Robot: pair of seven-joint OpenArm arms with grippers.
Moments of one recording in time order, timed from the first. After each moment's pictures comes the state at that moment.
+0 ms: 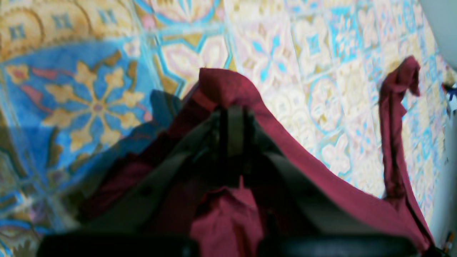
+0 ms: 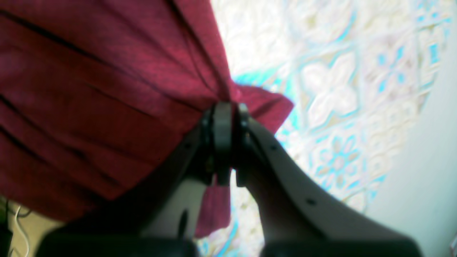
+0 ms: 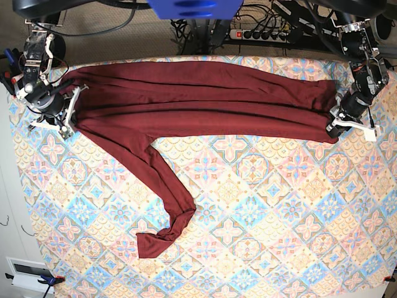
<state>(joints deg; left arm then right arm) 15.4 -21.7 -28.3 92.9 -57.5 -0.5 48.3 -16.4 26.3 20.3 101.3 8.2 41.5 -46.6</state>
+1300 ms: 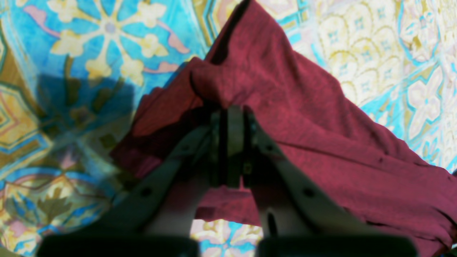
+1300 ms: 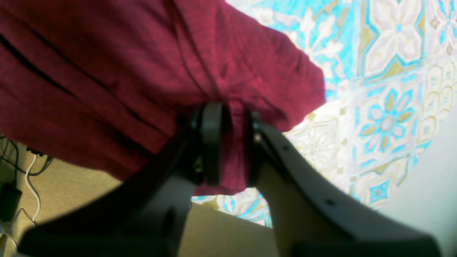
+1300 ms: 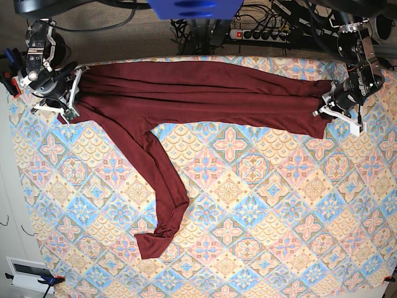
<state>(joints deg) 15.2 -21.5 -25.3 92.7 -45.0 -0.9 59.2 -22.5 26.5 19.9 102.8 8.2 41.4 -50.3</state>
